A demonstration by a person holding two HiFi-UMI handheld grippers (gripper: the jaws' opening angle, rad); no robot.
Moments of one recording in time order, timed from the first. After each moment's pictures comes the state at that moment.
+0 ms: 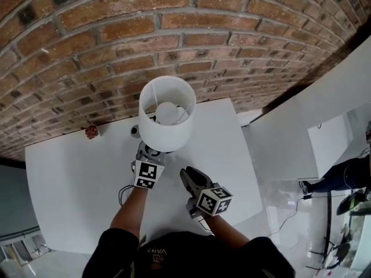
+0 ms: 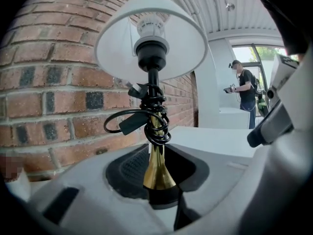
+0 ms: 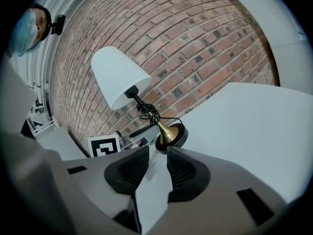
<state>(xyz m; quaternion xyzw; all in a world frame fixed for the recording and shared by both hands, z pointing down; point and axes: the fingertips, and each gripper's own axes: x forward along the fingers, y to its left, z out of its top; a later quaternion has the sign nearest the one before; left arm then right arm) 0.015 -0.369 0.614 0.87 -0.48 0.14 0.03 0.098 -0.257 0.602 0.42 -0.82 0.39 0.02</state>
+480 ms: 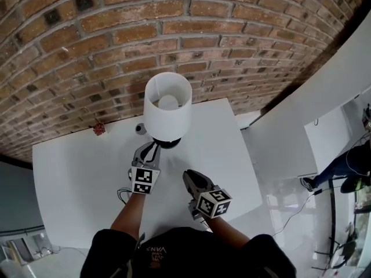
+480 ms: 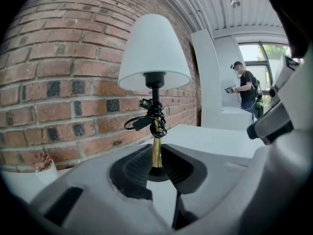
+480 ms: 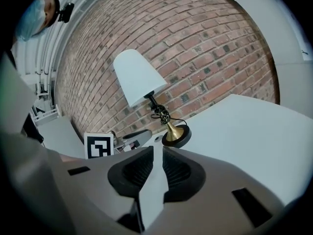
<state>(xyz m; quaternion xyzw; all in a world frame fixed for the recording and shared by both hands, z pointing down) -0.016 -0.312 0.595 0.85 -0.51 0.15 0.05 0.098 -0.210 0.577 0.43 -0.84 0.33 0.04</state>
